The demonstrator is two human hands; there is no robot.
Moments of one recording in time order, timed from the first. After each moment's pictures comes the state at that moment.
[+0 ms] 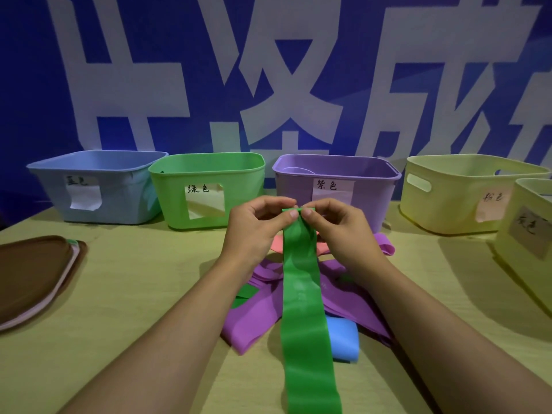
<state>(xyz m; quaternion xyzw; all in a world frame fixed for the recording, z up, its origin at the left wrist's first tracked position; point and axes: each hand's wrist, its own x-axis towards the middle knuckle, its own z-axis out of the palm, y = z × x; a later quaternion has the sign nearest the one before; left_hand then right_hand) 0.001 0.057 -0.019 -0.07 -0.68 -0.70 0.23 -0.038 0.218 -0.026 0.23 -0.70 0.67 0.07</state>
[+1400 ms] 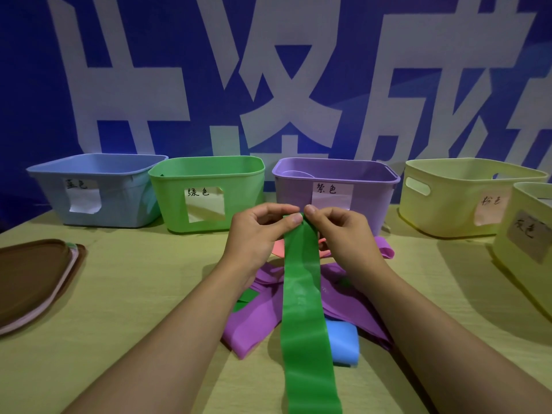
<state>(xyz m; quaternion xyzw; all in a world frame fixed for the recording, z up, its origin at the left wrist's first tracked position) 0.004 0.062 -0.017 -0.05 -0.65 -0.73 0.19 -0.027 0.218 -0.021 0.18 -0.70 0.69 0.05</state>
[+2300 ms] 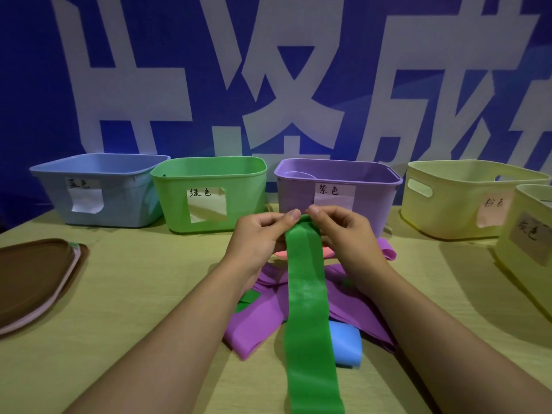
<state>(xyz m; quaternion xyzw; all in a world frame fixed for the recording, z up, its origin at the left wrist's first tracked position) 0.006 0.063 -0.016 0.00 -0.62 -0.78 0.10 -0.027 0.219 -0.022 0.18 -0.68 0.71 0.05</state>
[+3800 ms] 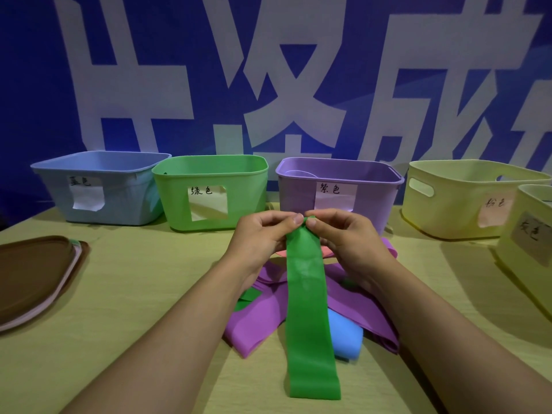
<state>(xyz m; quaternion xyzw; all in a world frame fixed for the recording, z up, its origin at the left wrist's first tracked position) 0.003 0.059 -0.020 -0.01 -0.63 -0.77 0.10 -0.035 0.222 -0.026 0.17 -0.63 0.76 -0.03</state>
